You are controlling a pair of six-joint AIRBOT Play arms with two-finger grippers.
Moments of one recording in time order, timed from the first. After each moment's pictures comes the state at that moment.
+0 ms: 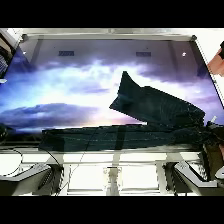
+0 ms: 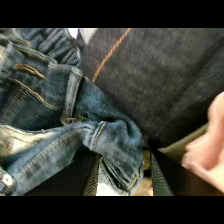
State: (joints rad) left arm 1.17 -1.20 0.92 1.00 -1.26 -0.96; right arm -1.09 -1.05 0.83 -1.49 1.18 1.19
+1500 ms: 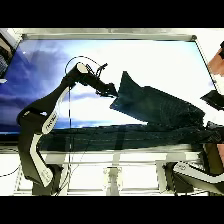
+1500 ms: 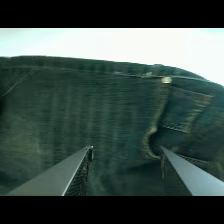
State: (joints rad) left arm -0.37 -1.95 1.78 0.73 -1.31 -1.35; right arm -0.76 -1.27 1.15 -1.03 1.19 1.12
